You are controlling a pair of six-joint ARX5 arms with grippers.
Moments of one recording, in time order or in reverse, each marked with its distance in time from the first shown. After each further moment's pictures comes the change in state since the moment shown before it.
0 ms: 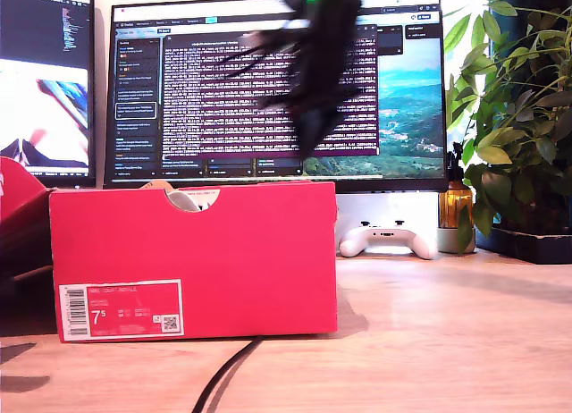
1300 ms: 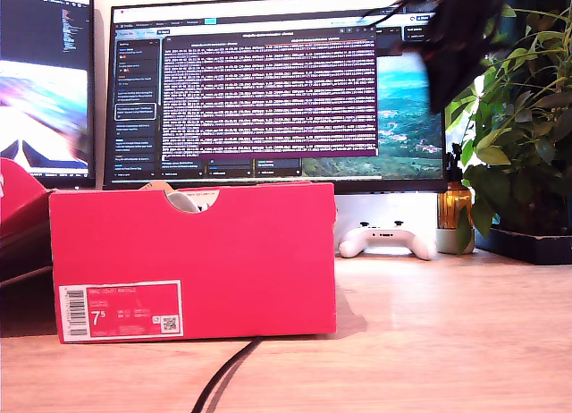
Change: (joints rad) left arm -0.008 -0.777 0.002 -0.557 -0.189 0.180; right arm -0.398 -0.317 -0.071 -0.119 -0.119 0.034
